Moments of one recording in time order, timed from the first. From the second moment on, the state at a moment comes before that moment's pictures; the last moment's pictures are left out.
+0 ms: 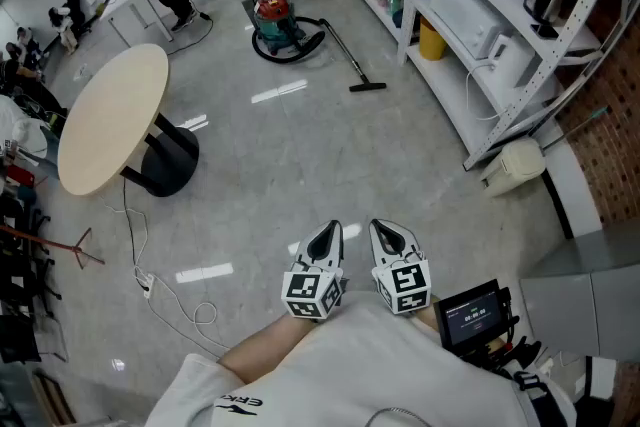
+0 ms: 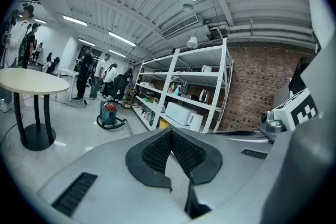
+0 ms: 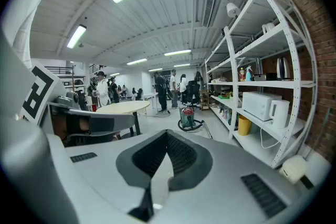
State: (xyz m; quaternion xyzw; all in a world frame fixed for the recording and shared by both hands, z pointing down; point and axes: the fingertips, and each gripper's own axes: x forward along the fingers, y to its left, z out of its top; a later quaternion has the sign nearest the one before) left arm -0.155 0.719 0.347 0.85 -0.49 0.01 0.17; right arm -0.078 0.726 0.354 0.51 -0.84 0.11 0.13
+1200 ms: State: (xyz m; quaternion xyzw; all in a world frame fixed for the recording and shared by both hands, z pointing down) left arm -0.222 0.707 0.355 0.87 -0.46 0.01 0.18; right arm -0.138 0.709 0.350 0.55 -0.82 0.11 0.12
